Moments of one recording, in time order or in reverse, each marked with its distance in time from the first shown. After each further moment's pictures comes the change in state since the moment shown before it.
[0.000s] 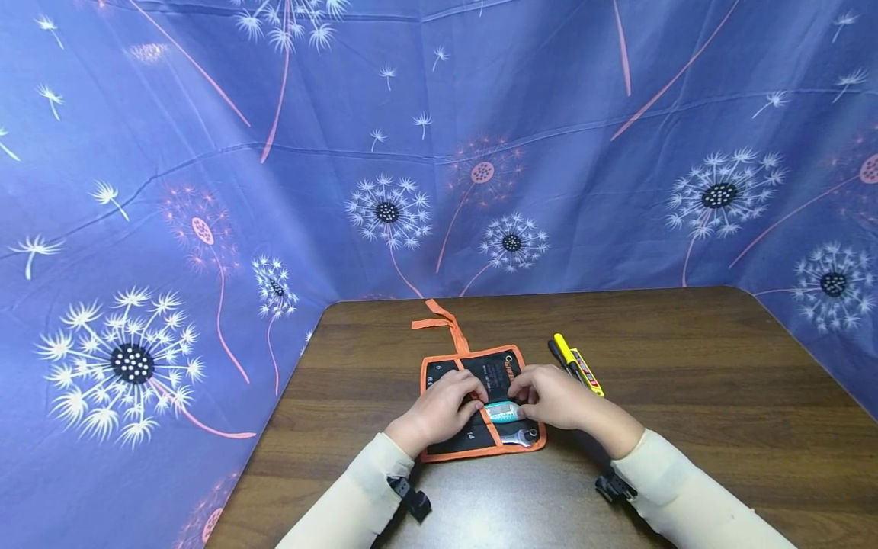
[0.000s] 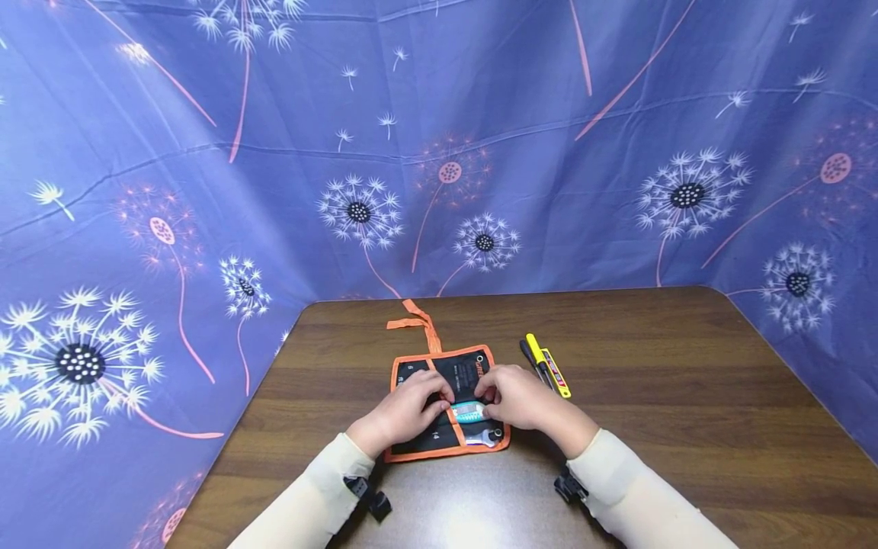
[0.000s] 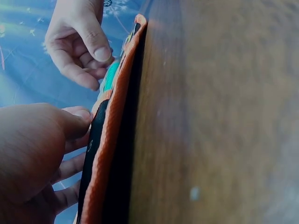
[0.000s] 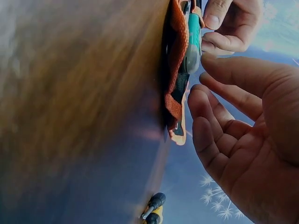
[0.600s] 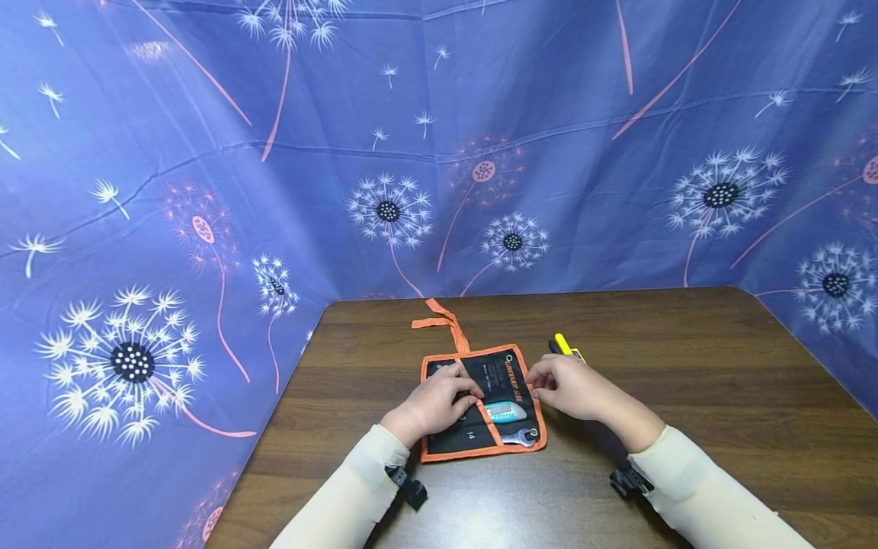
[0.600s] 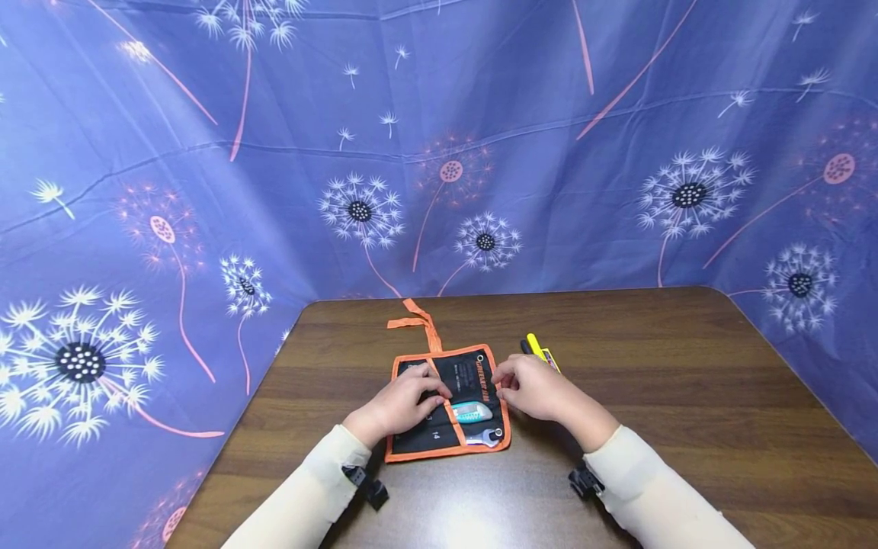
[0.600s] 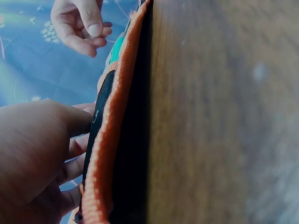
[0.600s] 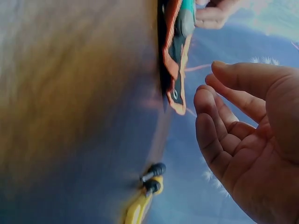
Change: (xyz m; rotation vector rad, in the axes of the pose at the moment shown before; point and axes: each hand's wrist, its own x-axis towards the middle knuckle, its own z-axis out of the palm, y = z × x) left_hand 0.000 -0.015 -0.010 -0.006 -0.073 -0.044; right_hand -0.009 0.014 -0.020 0.018 0.079 0.056
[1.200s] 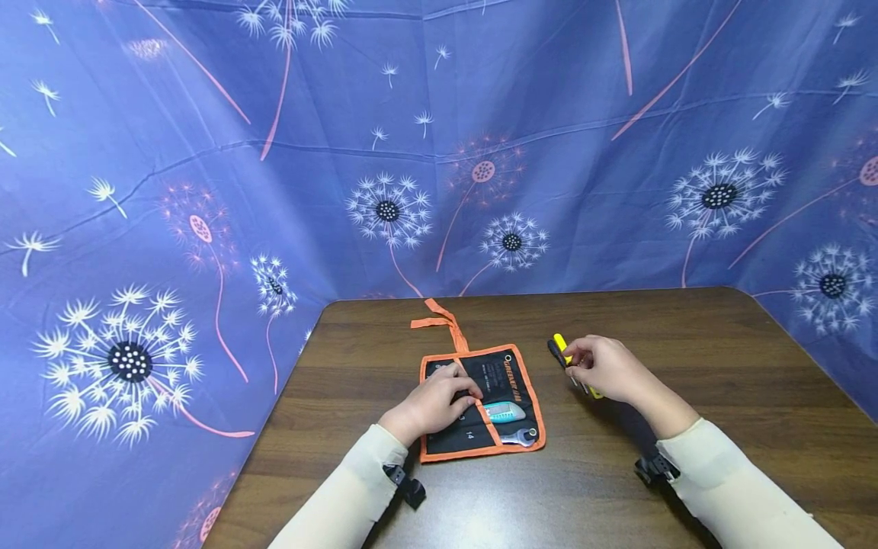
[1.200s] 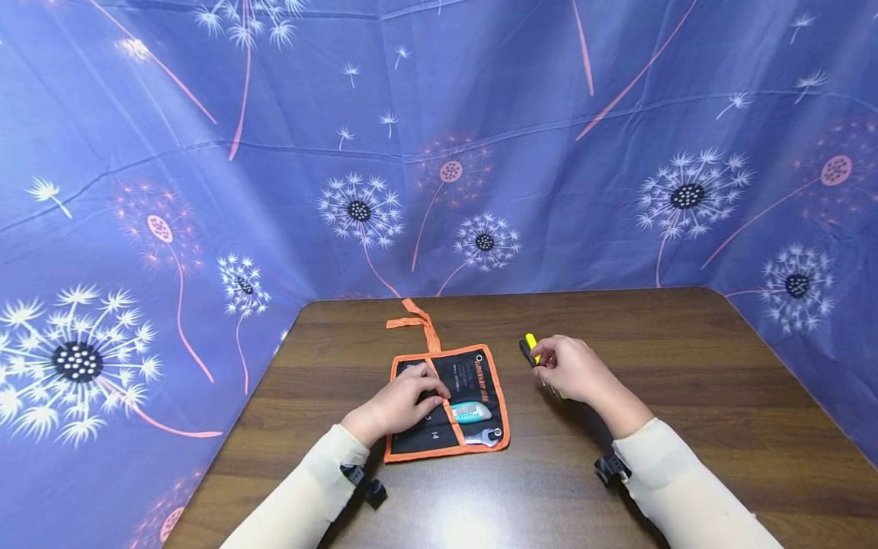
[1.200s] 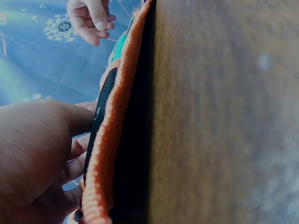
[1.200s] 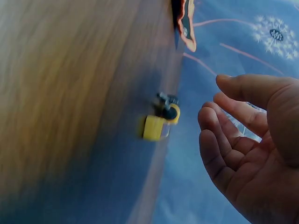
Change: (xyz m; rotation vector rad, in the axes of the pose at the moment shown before) left_hand 0.001 -0.005 0.002 -0.003 -0.005 0.002; right_hand -0.012 0.044 -0.036 -0.057 0.170 0.130
